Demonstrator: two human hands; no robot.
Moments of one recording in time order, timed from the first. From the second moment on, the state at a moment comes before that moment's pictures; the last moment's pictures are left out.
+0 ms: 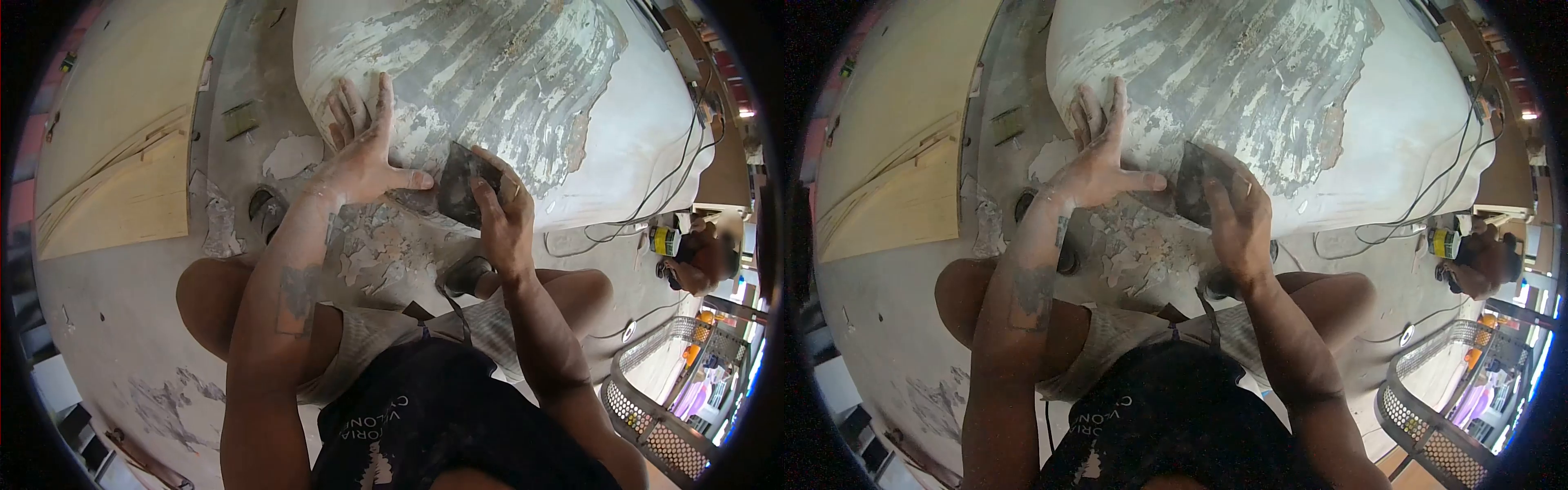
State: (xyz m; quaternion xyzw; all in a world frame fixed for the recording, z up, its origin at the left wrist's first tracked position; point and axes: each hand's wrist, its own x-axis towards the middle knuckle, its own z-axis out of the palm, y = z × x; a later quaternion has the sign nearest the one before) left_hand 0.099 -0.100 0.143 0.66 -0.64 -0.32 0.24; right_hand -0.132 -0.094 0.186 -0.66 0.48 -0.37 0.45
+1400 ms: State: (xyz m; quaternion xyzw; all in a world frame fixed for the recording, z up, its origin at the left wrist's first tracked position) left_hand 0.092 -0.095 0.137 0.68 -0.64 -0.25 0.26; right_hand -0.122 -0.087 0.200 -0.75 0.46 -0.30 0.37
